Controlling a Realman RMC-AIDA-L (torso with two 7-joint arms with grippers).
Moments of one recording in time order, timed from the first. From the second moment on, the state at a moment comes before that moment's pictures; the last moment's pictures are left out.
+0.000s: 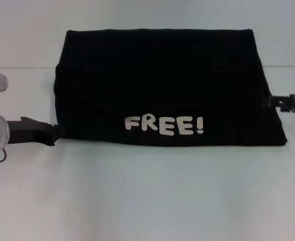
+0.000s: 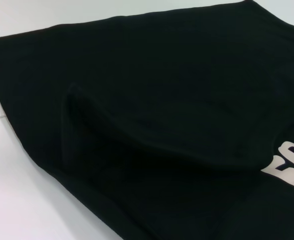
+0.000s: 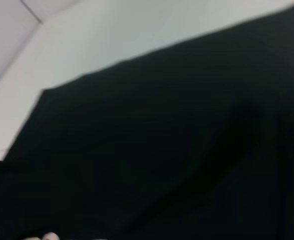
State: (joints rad) left arm -0.58 -2.12 0.66 0.82 2.41 1.09 -1.82; right arm 0.71 1.90 -0.57 -0.48 -2.27 -1.11 2.16
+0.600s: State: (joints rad) left arm -0.59 -2.12 0.67 0.81 2.41 1.09 -1.81; right arm 0.69 1.94 -0.58 -0.48 -2.34 -1.09 2.19
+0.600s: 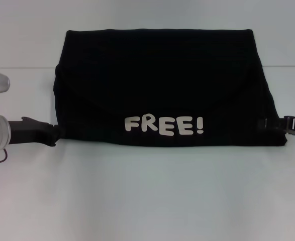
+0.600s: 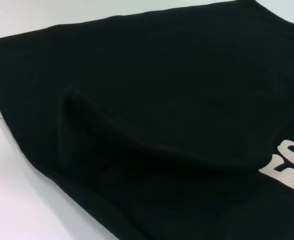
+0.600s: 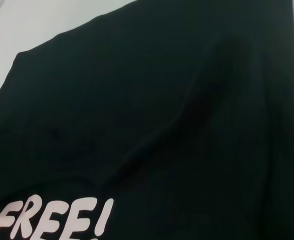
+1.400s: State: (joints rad) left arm -0.59 -2.12 0.67 0.80 2.41 1.08 -1.81; right arm 0.68 1.96 -0.62 -0.48 -2.34 -1.02 2.19
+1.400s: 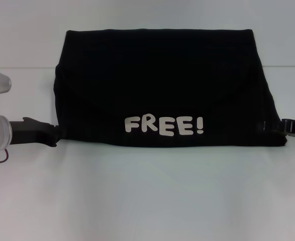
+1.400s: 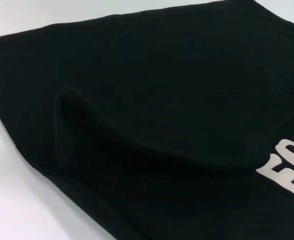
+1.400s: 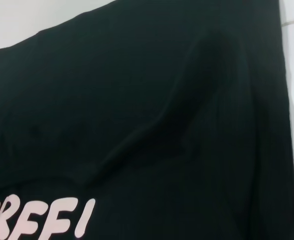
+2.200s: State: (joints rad) left arm -0.59 -2.12 0.67 0.80 2.40 1.07 -1.81; right arm 0.65 1.95 -0.63 -0.49 -2.33 -1.10 2.16
